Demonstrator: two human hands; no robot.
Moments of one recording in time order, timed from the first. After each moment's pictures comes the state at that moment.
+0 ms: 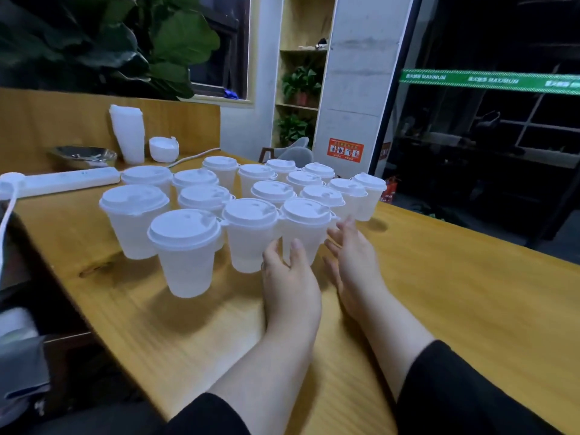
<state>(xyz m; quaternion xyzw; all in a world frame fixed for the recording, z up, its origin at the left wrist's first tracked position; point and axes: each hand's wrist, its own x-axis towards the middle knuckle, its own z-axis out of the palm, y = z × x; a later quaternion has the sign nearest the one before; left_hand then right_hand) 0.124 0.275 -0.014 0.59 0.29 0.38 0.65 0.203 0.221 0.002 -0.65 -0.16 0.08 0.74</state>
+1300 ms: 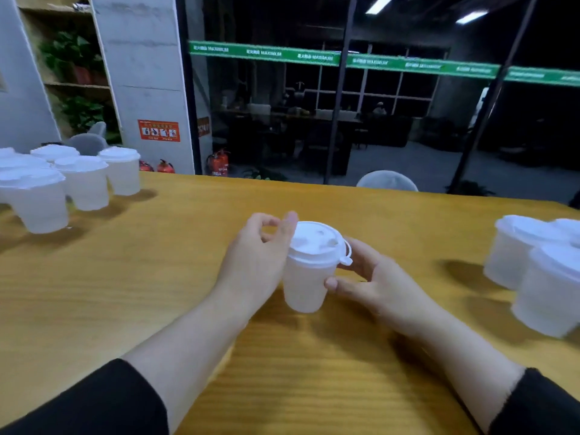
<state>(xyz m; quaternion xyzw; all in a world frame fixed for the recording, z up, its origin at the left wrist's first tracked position) 0.105 -0.030 0.026 0.79 -0.04 0.12 0.61 0.095 -0.236 0.003 -0.83 -0.18 -0.03 0.52</state>
